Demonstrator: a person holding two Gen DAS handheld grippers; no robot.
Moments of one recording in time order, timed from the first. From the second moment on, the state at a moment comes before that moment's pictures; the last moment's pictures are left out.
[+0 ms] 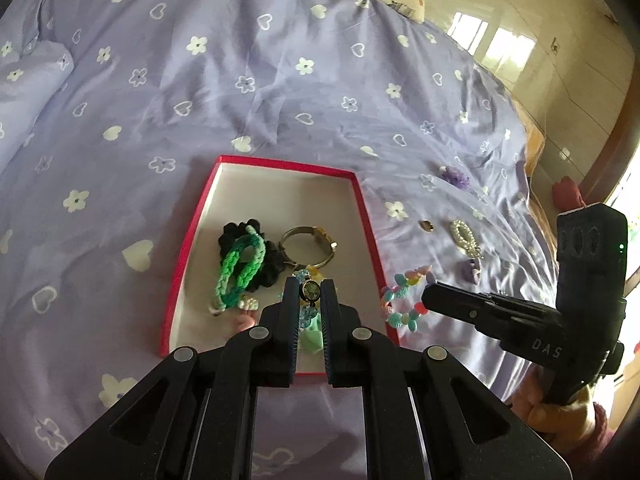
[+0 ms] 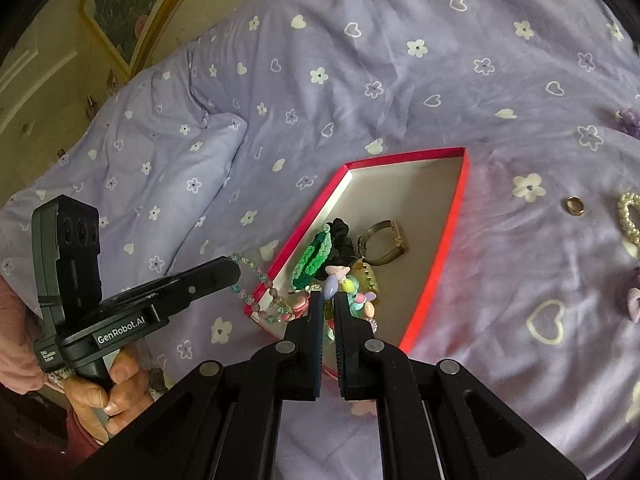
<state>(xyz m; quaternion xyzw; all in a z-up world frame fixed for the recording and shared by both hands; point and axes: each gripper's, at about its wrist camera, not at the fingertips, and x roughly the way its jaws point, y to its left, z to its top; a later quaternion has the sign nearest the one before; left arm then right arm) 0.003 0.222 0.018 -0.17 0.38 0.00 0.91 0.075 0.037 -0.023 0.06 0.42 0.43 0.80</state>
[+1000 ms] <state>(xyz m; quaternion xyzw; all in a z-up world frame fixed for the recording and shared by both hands) 0.021 0.267 -0.064 -0.21 0.44 0.04 0.87 0.086 0.104 -0.090 -0.02 0.49 0.43 0.76</state>
